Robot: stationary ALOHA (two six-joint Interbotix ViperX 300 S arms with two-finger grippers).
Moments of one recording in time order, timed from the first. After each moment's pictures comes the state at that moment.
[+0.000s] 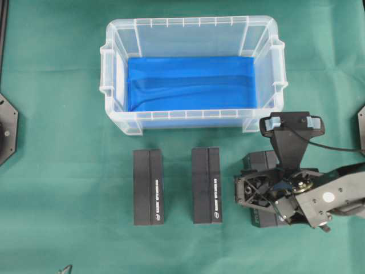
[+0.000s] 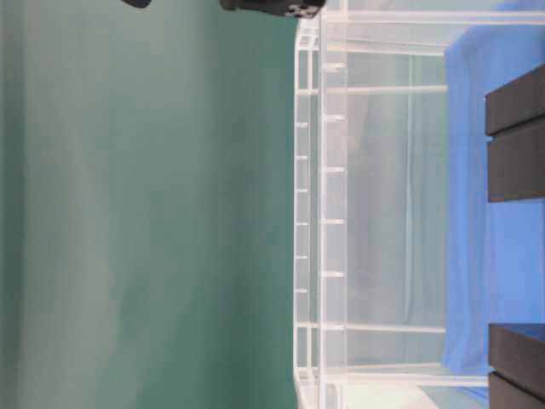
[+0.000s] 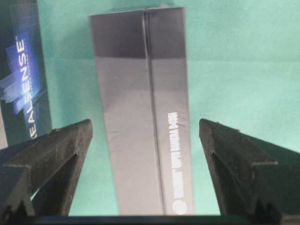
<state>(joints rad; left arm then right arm) -0.09 -0.82 0.53 0.03 1.47 -0.28 0.42 0.03 0.32 -0.20 1.24 2.21</state>
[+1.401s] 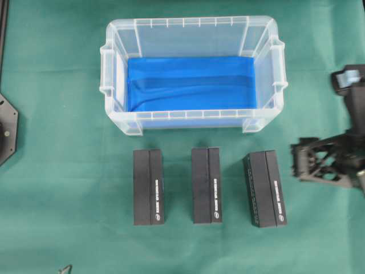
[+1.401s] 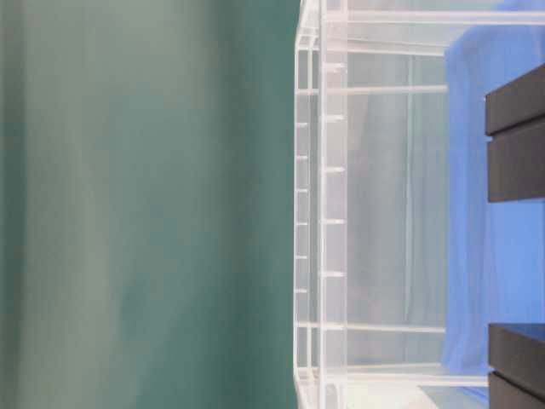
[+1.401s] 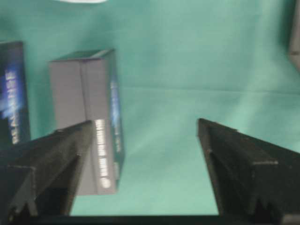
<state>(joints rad) -0.09 -0.82 0.53 0.03 1.47 -0.28 0.46 -0.32 0.35 -0.26 1.58 2.16</state>
